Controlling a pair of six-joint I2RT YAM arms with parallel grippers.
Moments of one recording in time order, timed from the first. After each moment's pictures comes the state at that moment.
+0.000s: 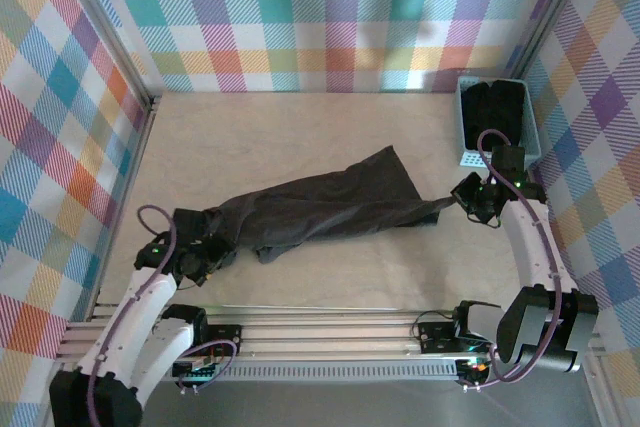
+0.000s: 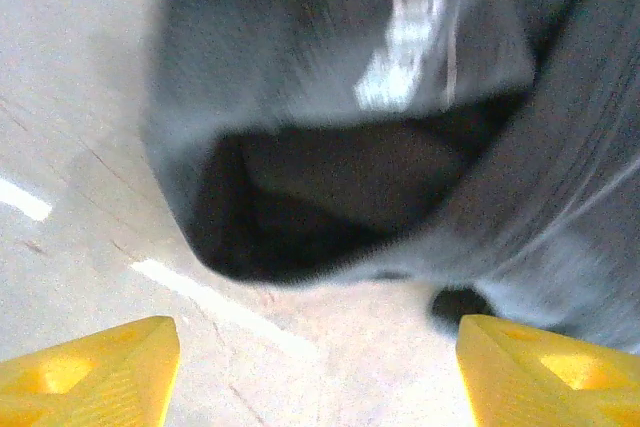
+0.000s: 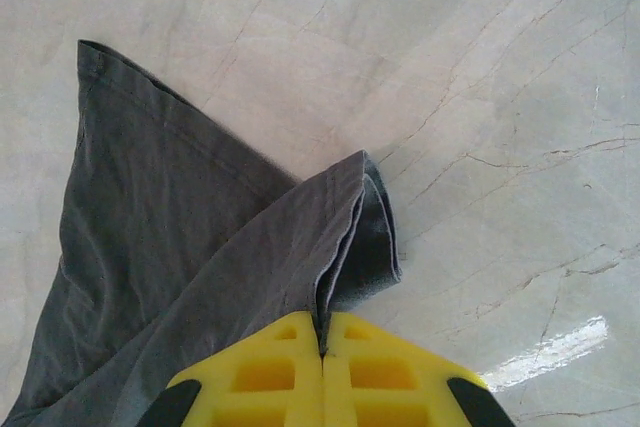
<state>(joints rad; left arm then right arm) -0.27 0.82 0.51 -0.88 0.03 -0.97 -0.14 1.19 0.92 -0.78 -0.23 0.67</state>
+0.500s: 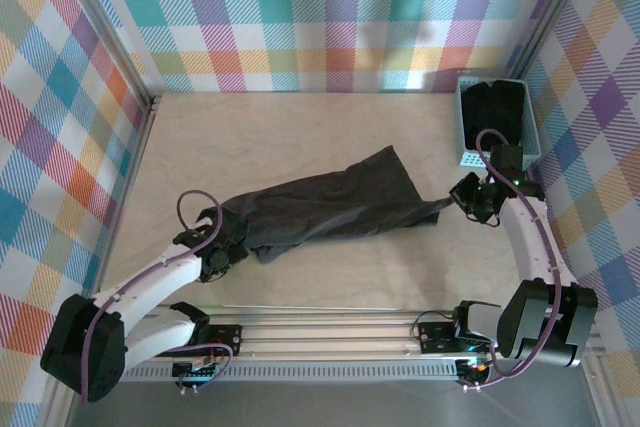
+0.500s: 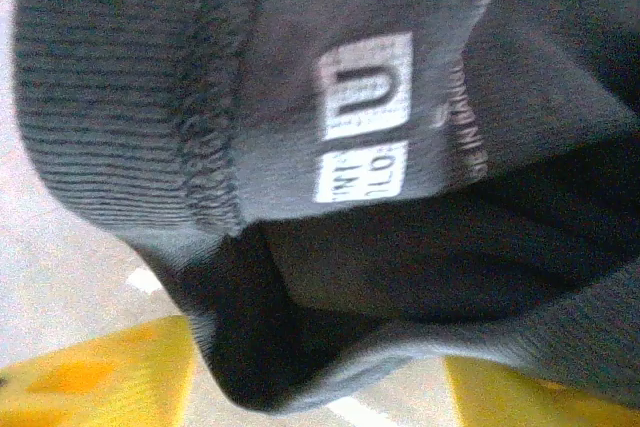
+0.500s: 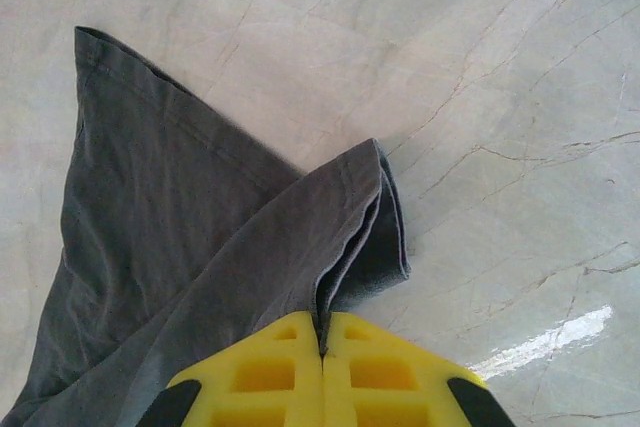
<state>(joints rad) -0.46 1.12 0.52 -0.68 -0.35 -1.02 -0.14 1.21 0.92 -0.78 -0.26 0.67</state>
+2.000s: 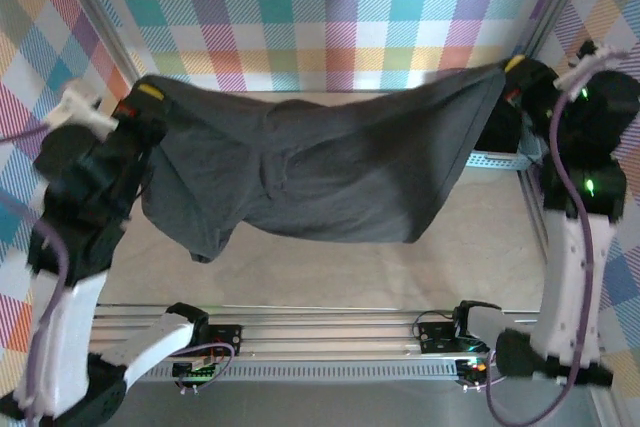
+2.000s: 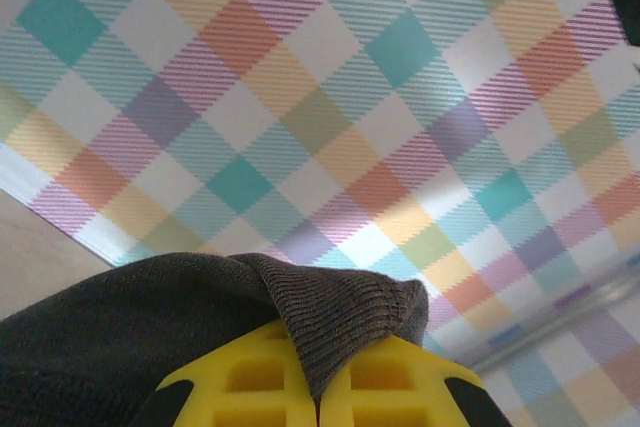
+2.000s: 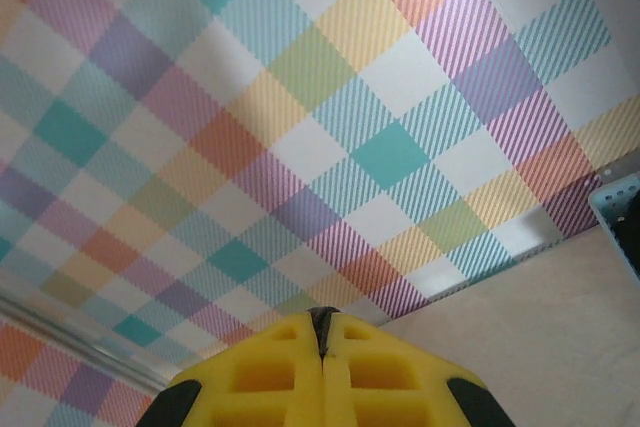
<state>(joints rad) -0.30 1.01 1.66 -0.68 -0.29 -0.85 -0.14 1.17 1.69 -0.61 -0.29 0.69</state>
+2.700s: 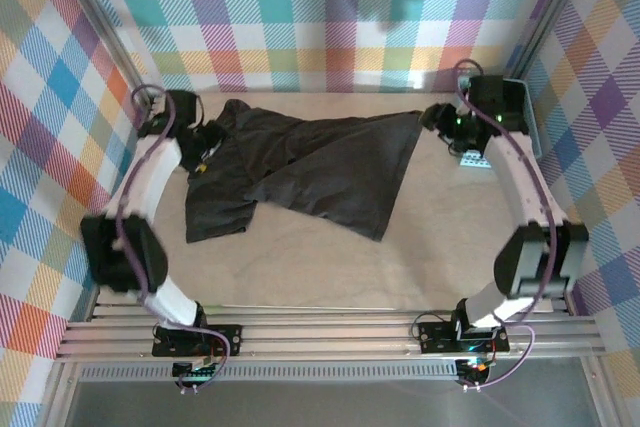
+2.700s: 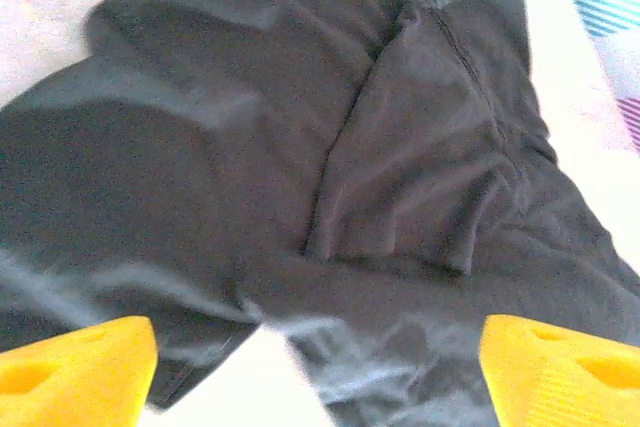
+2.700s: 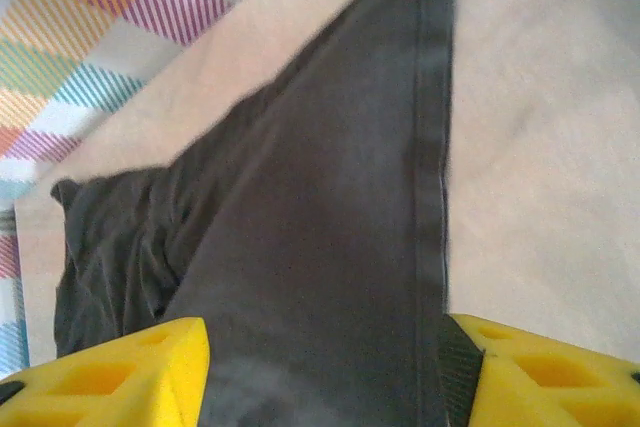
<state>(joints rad) -0.01 1.37 1.25 -0.84 0.05 -0.89 0.12 1.43 1.30 -0.71 -0.25 0.64</state>
